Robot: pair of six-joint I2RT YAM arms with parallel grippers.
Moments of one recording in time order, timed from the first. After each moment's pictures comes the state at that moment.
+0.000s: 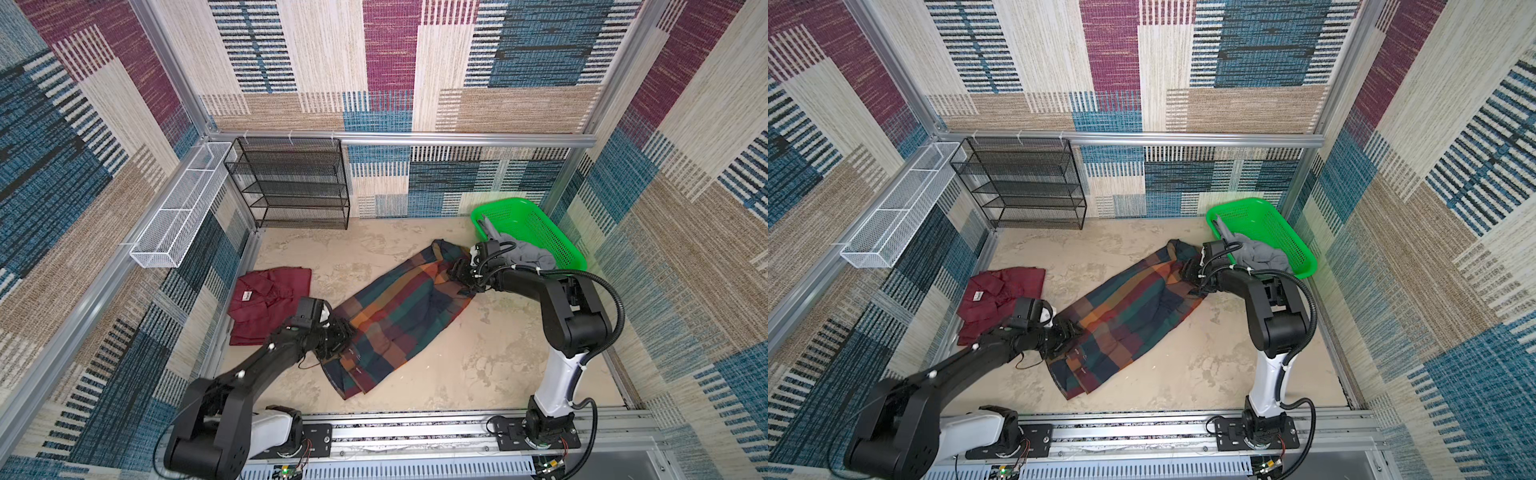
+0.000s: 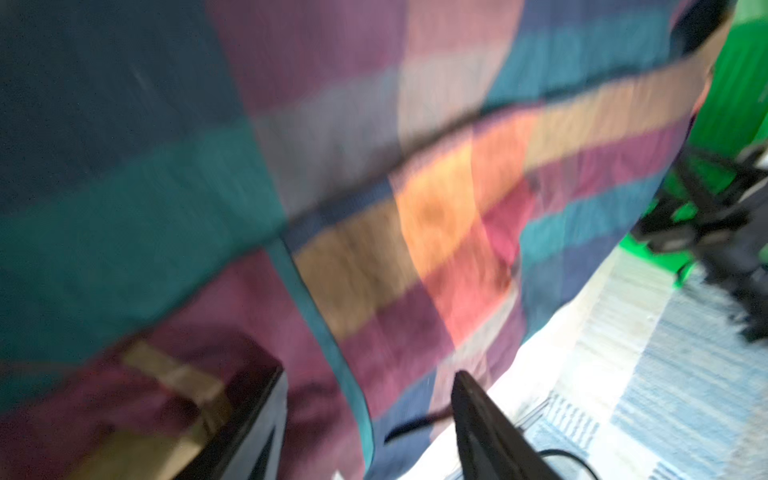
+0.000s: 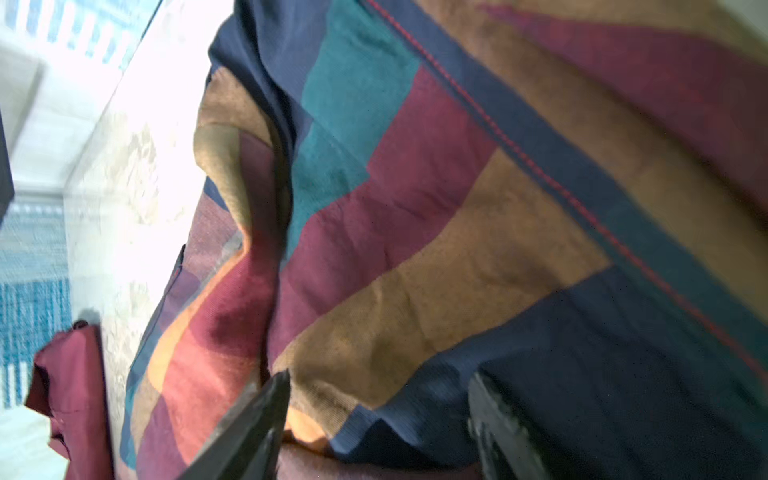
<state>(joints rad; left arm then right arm) -0.27 1.15 0.47 -0.34 0.42 -0.86 0.20 1.94 1.17 -0.13 -0.29 0.62</state>
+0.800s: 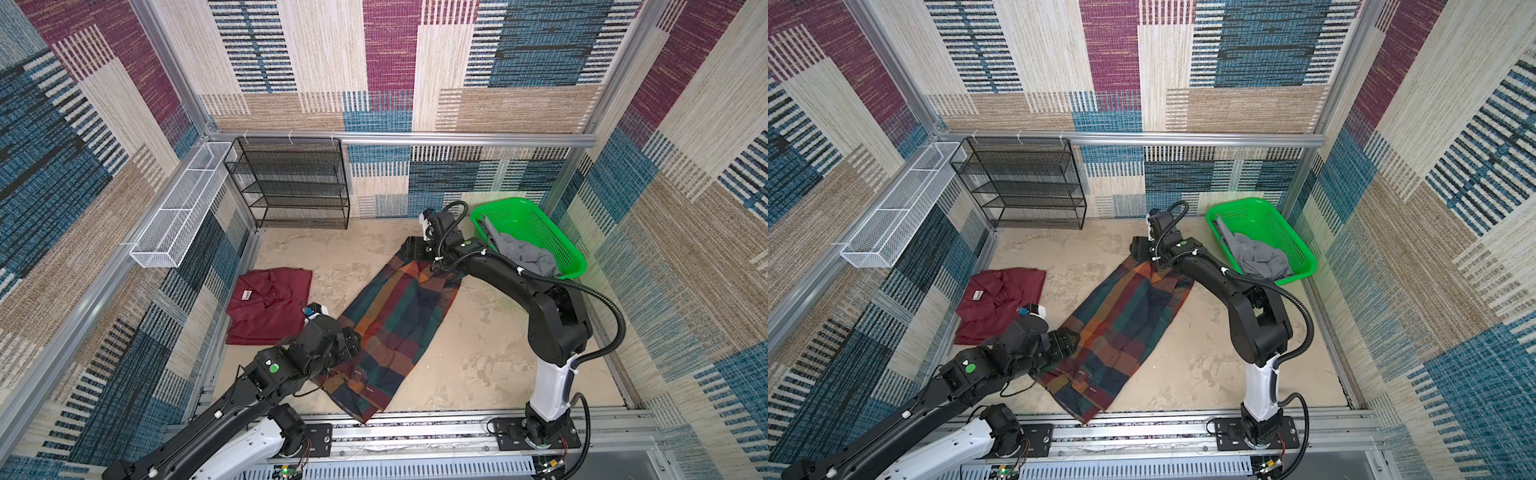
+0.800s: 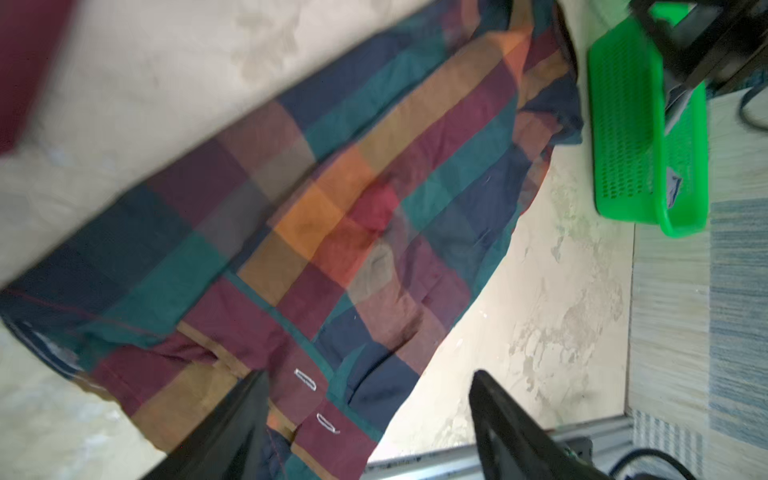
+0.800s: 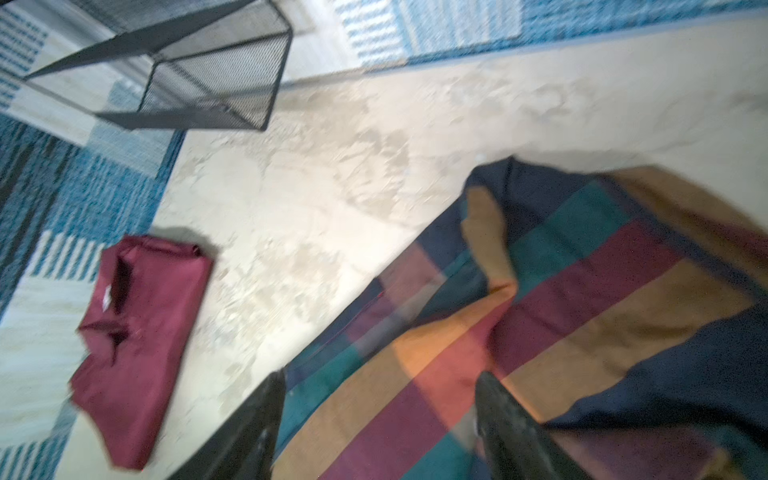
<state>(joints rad) -0.74 0.75 0.76 -0.83 -0.21 -1.00 0.55 1.89 1.53 -0.33 -0.14 0.49</state>
